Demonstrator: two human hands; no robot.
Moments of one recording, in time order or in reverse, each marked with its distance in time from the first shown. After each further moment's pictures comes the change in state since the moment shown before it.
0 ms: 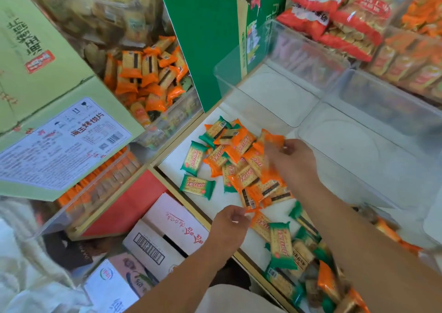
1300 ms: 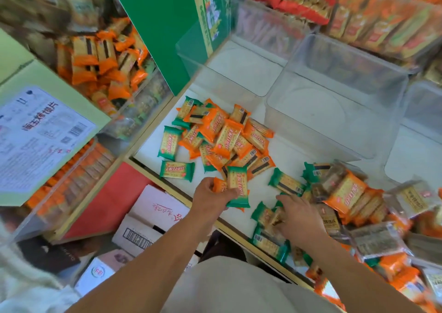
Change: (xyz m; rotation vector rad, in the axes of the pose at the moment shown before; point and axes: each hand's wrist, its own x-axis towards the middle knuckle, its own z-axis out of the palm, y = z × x) left_hand 0.005 0.005 0.003 -0.089 -0.033 -0.011; right_hand -0.079 0.178 -0.041 -0.994 -0.392 -0.042
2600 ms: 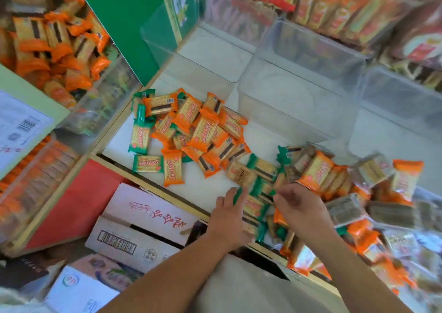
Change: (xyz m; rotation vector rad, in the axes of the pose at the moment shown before) left_hand -0.010 -0.079 0.068 1.186 -0.375 0.523; right_hand -0.071 0.013 -0.015 0.917 0.329 0.202
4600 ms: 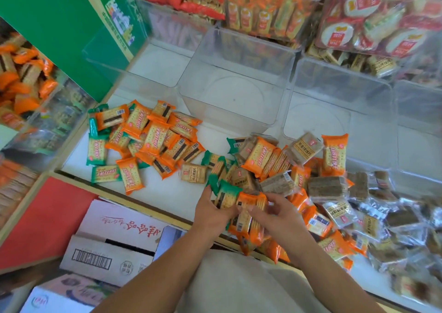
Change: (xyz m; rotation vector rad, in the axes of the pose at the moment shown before) left_hand -0.006 0.102 0.018 -1.037 0.244 -0.231; right_hand -0.026 0.095 -0.057 0.337 -0.092 0.146
